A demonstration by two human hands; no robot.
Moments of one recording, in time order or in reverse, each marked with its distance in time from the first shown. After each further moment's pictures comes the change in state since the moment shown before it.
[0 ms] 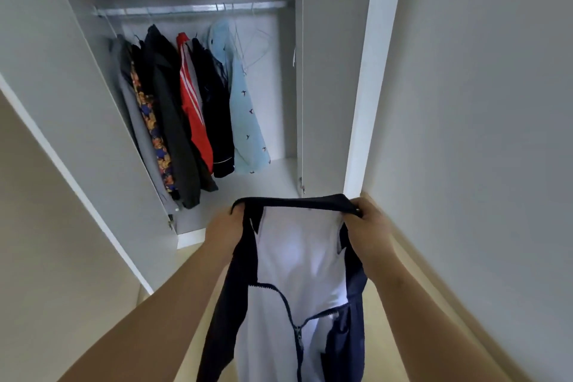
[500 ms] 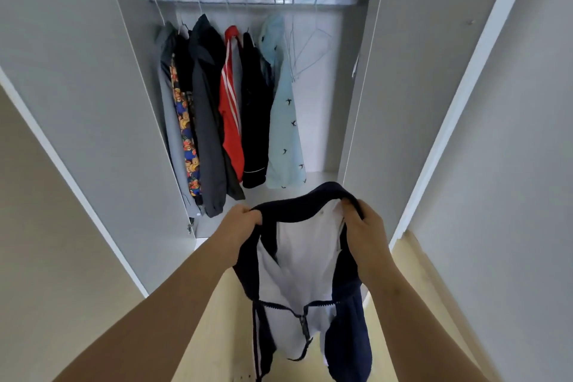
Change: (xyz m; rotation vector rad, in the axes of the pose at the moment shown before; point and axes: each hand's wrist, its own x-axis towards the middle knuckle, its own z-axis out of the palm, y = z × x) left_hand 0.142 0.048 0.011 -0.282 -0.051 -0.234; right_hand 0.176 -0.027 0.096 0.124 -0.189 -0.007
